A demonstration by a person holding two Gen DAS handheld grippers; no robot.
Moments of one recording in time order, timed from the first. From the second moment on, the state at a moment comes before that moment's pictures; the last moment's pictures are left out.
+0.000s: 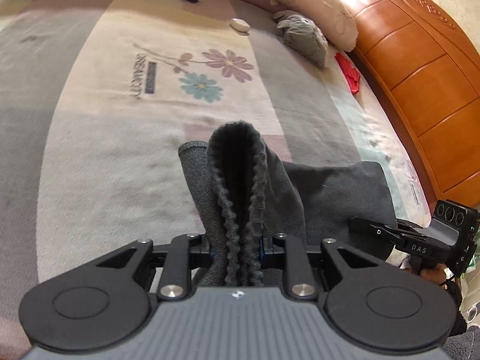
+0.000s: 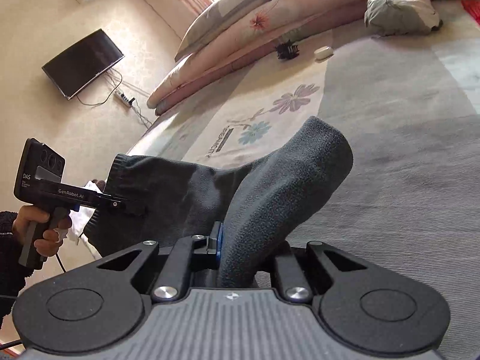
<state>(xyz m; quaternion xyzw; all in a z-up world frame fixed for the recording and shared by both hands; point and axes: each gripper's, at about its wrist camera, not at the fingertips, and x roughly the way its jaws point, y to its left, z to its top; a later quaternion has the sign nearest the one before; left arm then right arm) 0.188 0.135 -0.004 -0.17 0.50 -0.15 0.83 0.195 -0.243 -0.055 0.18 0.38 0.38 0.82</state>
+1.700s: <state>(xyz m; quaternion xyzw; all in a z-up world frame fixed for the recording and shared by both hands) 0.510 -0.423 0.058 0.14 0.42 -0.38 0.81 0.176 -0.578 -0.121 0.39 0.26 -0.05 0.88</state>
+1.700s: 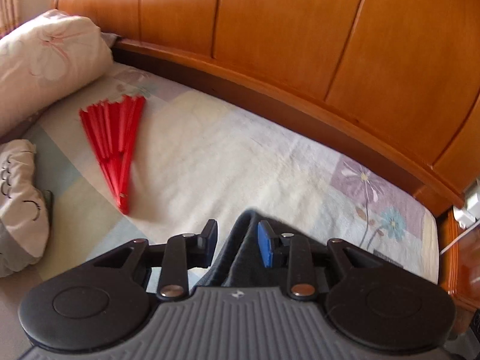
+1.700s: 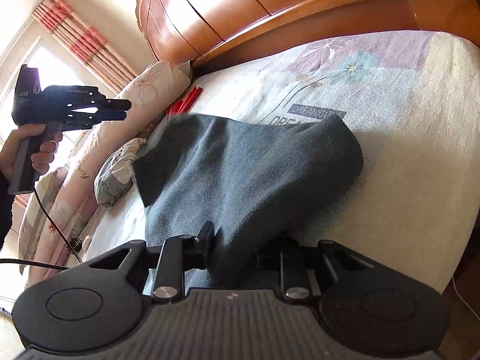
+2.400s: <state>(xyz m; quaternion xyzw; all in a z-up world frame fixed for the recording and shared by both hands) 0.399 -0.416 -0.034 0.15 0.47 -0.49 0.72 0.153 -0.574 -0.064 0.19 0.21 -0.09 0.95</state>
